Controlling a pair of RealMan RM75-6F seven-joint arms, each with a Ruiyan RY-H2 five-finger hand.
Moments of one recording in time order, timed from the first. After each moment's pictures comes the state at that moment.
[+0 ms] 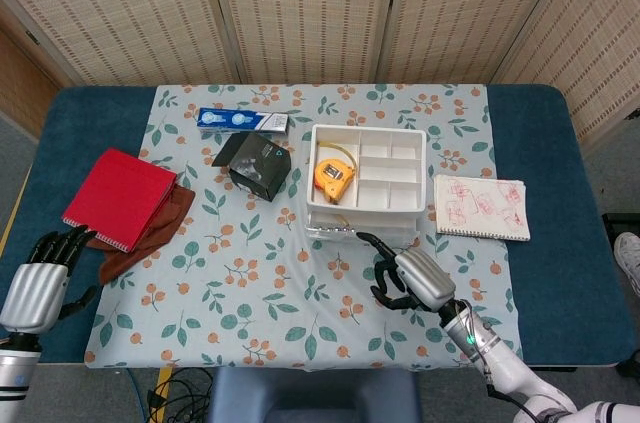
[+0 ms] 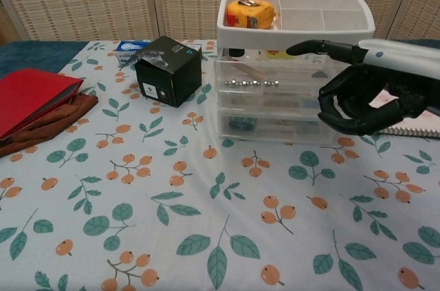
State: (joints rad) left arm -0.18 -1.13 -0.06 -1.62 1.50 1.43 0.10; right arm 0.50 -1.30 0.07 -1.84 -1.47 1.06 0.22
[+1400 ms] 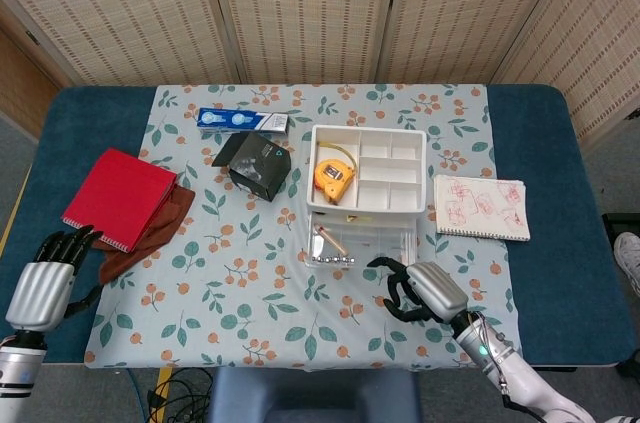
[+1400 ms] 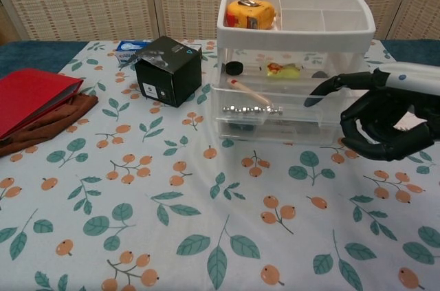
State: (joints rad) left arm -0.20 -1.13 -0.05 -1.63 1.50 1.41 0.11; right arm 0.47 -1.23 0.01 -1.91 -1.46 1.03 0.21
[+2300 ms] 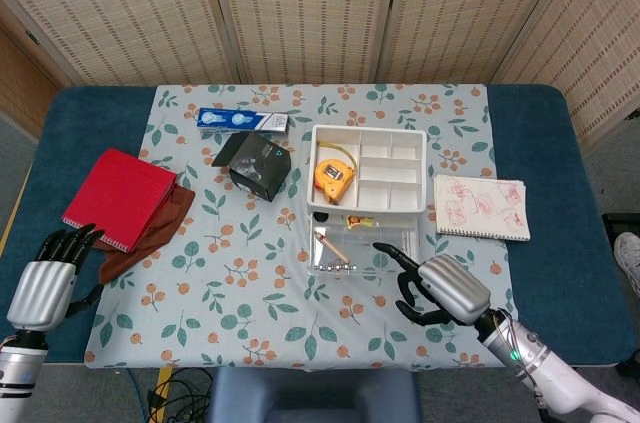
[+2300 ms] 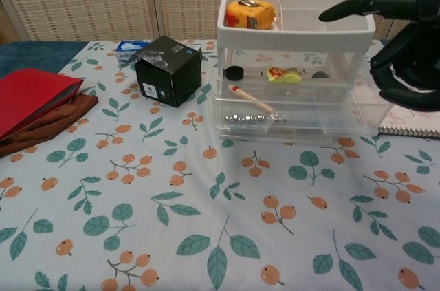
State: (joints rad) left arm -0.19 -1.13 -0.06 -1.64 1.50 1.42 0.13; right arm 0.52 -0.93 0.02 -2.05 -1.64 1.04 0.27
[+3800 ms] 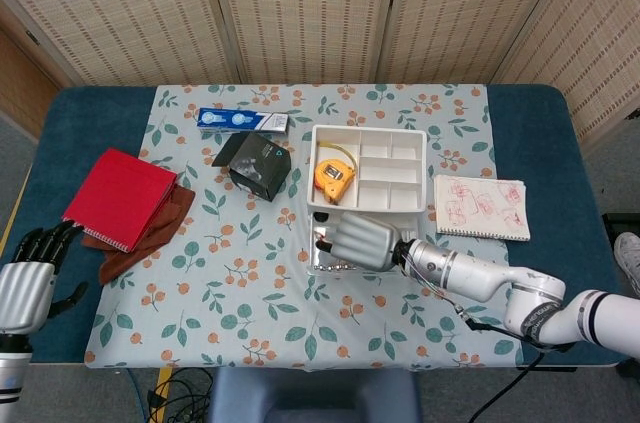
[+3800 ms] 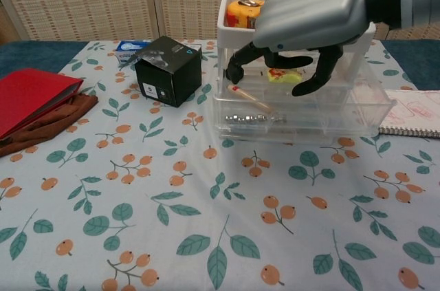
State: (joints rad) left arm -0.16 -1.10 -0.07 -1.67 1.48 1.47 0.11; right arm 1.05 -1.09 0.09 -1.66 -1.83 0.66 -0.22
